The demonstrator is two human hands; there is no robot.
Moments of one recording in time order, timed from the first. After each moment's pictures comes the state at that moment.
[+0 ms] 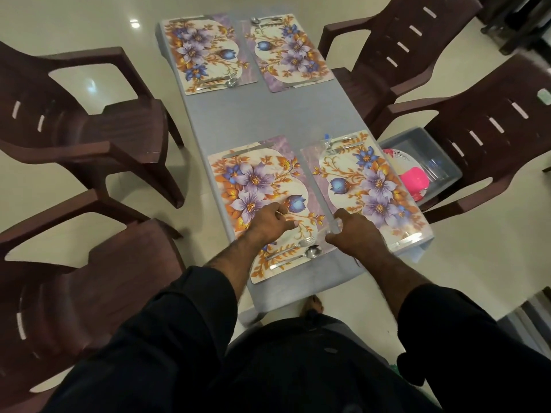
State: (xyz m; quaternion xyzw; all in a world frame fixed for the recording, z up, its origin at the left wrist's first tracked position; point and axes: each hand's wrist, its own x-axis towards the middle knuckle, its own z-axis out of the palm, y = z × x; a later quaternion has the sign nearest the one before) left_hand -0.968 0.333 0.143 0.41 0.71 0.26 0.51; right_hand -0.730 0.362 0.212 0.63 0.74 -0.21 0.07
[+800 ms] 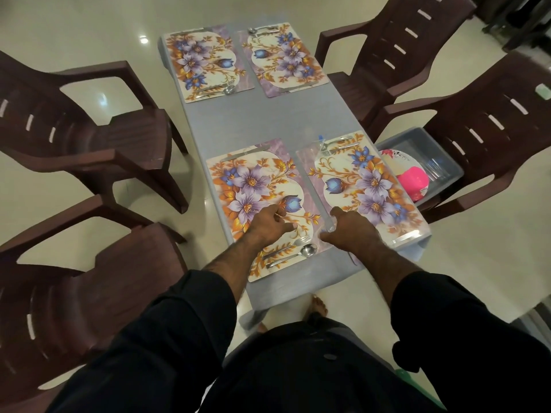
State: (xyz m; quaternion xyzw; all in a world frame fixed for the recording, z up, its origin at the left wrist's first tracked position) left_hand -0.953 0.324 0.155 0.42 0.71 0.25 0.50; right_hand -0.724 0.364 0.224 0.61 0.75 -0.22 0.10
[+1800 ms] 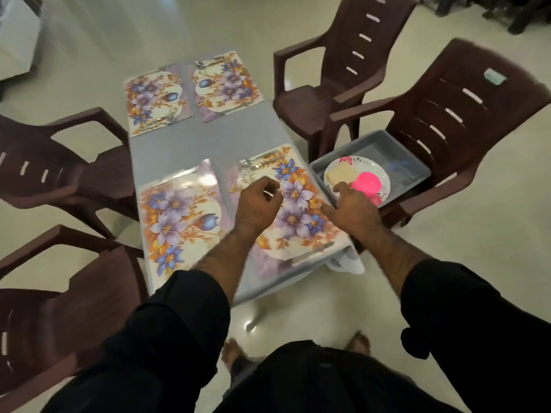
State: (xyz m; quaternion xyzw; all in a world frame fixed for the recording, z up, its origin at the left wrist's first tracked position) left_hand -0.684 0.441 0.236 0.52 0.73 0.39 0.22; right_hand -0.451 0.492 0.252 0.61 0.75 -0.25 -0.07
